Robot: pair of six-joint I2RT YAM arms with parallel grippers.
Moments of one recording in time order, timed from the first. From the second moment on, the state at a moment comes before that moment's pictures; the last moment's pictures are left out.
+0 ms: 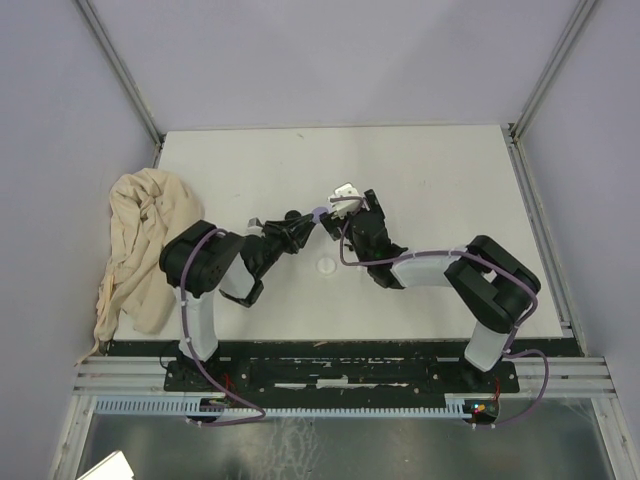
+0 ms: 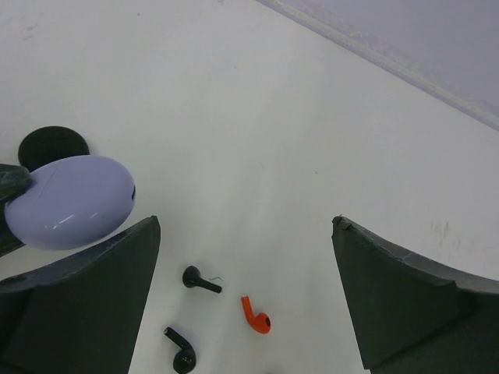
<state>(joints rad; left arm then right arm) -0.44 1.98 0.44 1.53 0.15 -1.97 0.80 1.77 0.83 0.77 0.49 -0.21</state>
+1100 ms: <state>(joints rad) -0.35 2.21 1.31 0.42 0.32 -1.09 0.54 1.54 1.03 -0.15 0.08 0.20</state>
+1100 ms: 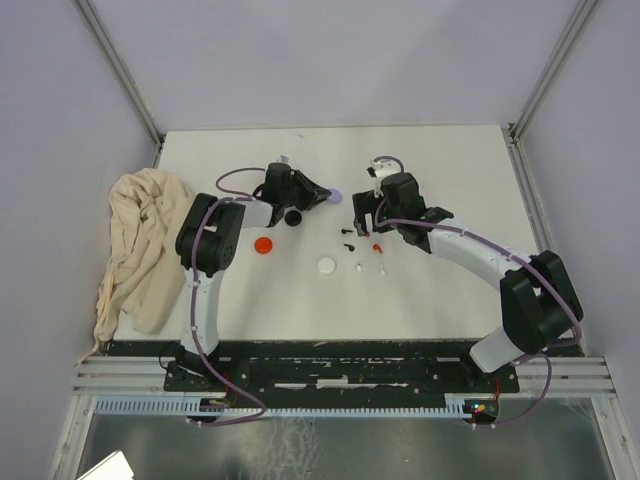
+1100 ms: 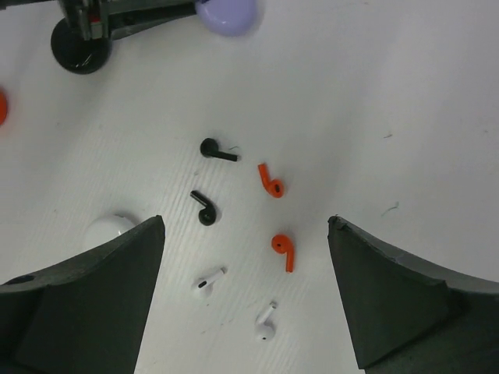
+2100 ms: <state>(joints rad) -0.17 1.98 1.16 0.34 0.31 -0.98 0.77 1.93 1.37 -0.25 0.00 0.11</state>
